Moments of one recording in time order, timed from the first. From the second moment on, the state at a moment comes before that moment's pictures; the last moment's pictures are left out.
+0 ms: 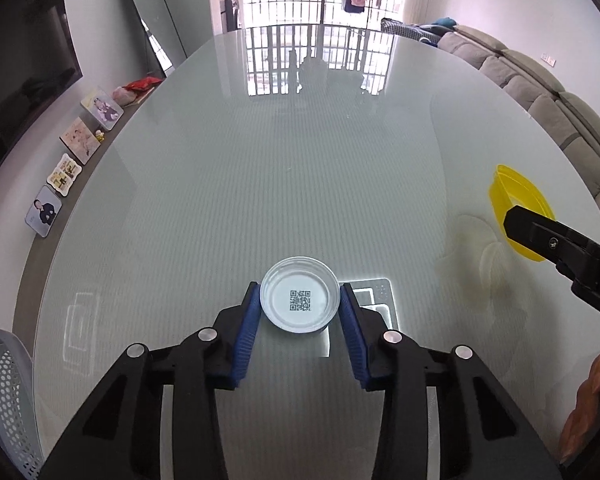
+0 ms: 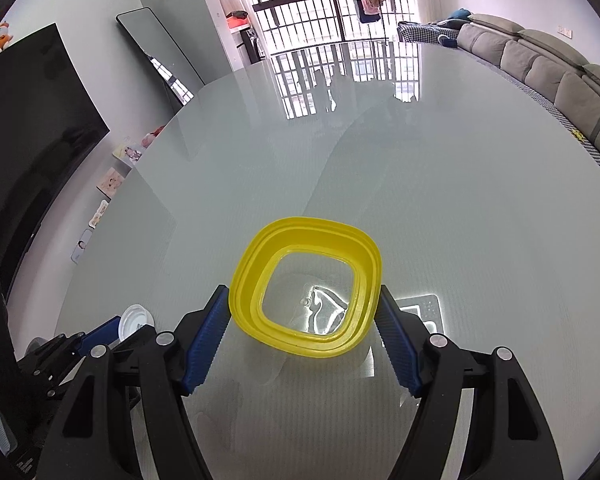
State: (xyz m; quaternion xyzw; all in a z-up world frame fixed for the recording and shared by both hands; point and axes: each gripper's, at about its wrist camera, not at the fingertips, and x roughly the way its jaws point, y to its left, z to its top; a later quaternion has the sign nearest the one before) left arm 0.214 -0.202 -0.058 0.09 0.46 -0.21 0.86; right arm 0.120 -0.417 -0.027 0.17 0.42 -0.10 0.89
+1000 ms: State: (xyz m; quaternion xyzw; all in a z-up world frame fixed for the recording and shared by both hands) left arm 0.130 0.104 -0.023 0.02 0.42 0.04 0.91; right arm 0.120 -0.081 -0.015 0.03 0.44 0.20 0.87
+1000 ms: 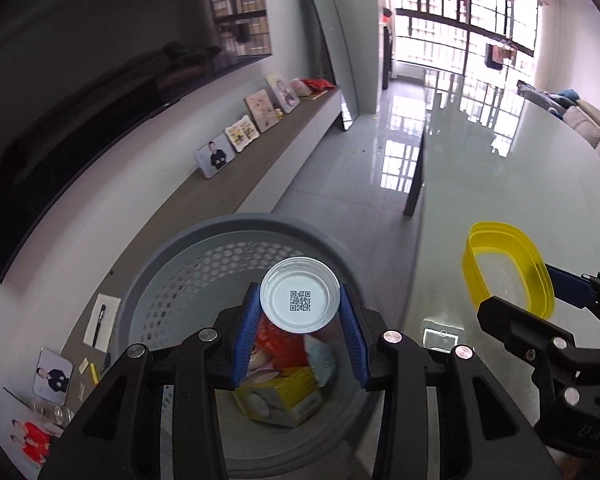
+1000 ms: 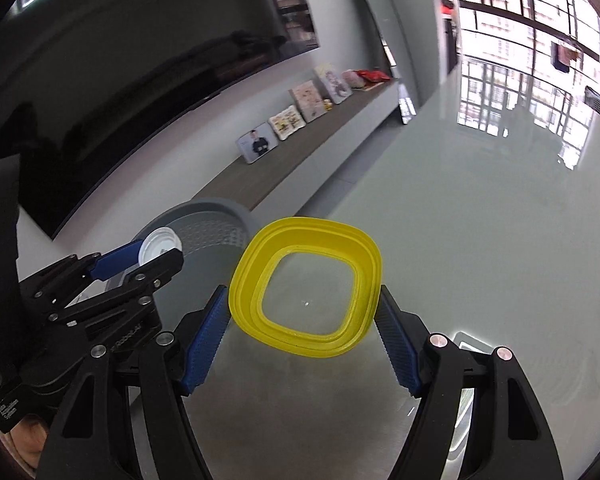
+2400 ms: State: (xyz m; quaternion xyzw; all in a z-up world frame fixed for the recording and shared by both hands) left arm 0.114 0.204 -0.042 -0.03 0.42 0.14 0.89; right arm 0.134 -0.002 -0.033 -0.02 0.44 0.24 0.86
